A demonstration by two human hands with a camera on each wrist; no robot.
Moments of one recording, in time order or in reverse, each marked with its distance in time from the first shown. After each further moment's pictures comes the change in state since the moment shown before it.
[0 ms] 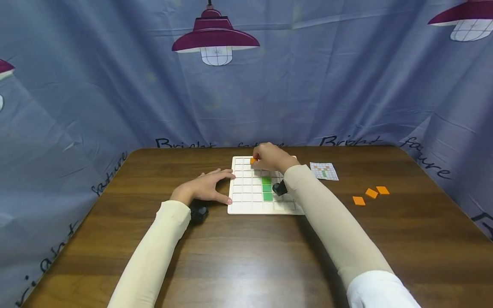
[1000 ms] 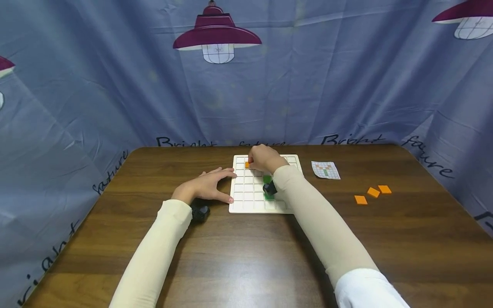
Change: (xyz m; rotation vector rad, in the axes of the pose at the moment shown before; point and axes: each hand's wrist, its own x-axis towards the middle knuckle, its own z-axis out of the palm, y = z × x) left_hand 0.001 -0.003 0.000 0.002 0.005 -0.003; right_hand 0.020 -0.024 0.013 -0.070 -0.069 0.164
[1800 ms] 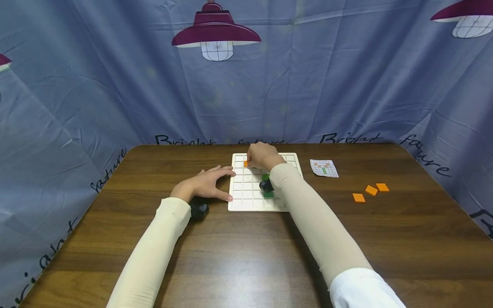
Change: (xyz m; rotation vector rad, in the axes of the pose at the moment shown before) left_hand 0.000 0.000 -0.001 -0.009 -0.014 0.012; right_hand 0.002 -0.004 -0.002 -0.064 0.010 0.056
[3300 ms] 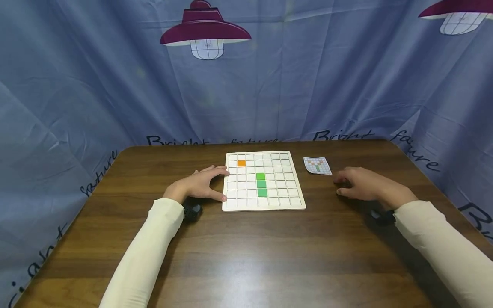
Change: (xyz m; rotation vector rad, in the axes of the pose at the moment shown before) left_hand -0.001 0.004 0.002 -0.016 0.007 0.001; right_hand -0.201 0.204 0.001 -0.002 0.067 -0.192
